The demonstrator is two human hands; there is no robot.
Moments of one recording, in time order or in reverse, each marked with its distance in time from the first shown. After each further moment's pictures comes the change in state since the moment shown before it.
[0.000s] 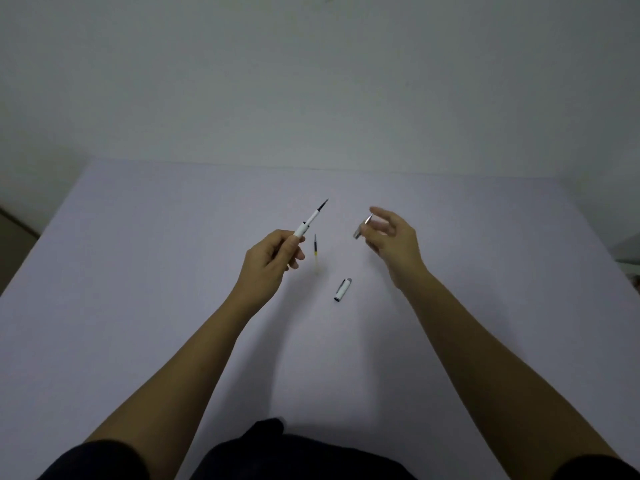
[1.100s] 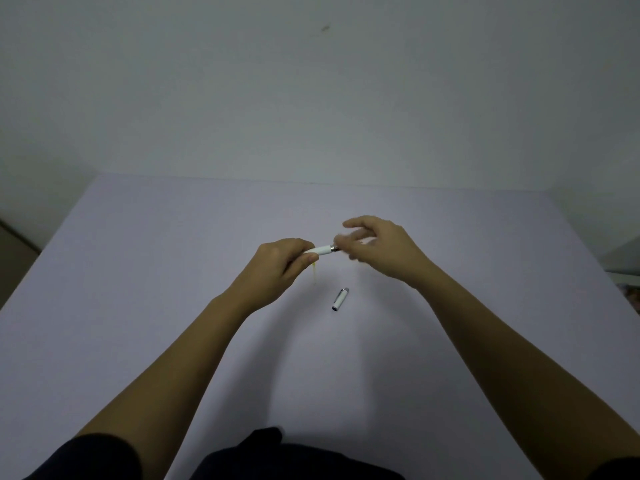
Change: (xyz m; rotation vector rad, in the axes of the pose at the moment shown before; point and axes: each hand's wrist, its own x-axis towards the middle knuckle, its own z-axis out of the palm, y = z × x) left_hand 0.005 0.030 -0.007 0.557 -0.187 0.305; right_hand -0.039 -0.063 0.006 -0.613 -0.328 -0.163
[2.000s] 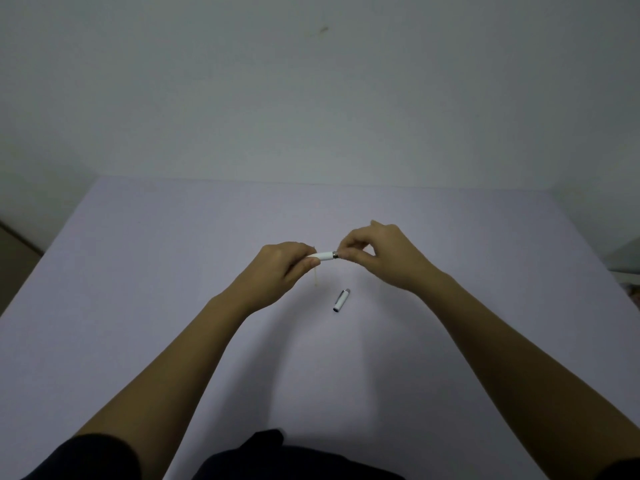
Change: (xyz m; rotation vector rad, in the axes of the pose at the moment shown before) left_hand 0.001 0.002 -0.003 0.049 -0.067 0.042; right_hand -0.001 0.004 -0.002 -0.351 -0.055 -0.310
